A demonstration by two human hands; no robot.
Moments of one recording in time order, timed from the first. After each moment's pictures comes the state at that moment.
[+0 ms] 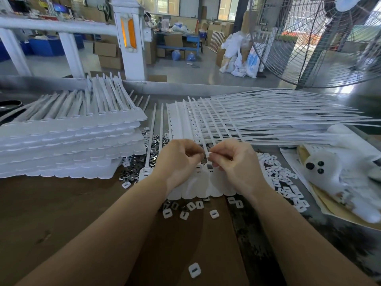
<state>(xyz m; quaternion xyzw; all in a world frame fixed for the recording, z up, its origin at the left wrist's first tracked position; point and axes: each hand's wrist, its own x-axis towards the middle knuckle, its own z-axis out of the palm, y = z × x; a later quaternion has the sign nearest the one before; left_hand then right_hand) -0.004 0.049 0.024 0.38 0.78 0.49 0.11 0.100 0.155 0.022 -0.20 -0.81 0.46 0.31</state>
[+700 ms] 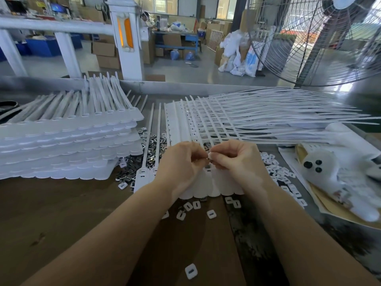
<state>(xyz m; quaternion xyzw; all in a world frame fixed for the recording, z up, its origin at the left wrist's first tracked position) 0.010 0.052 0.023 0.44 0.79 0.43 0.03 0.104 0.161 0.025 -0.24 -0.75 0.54 0.30</state>
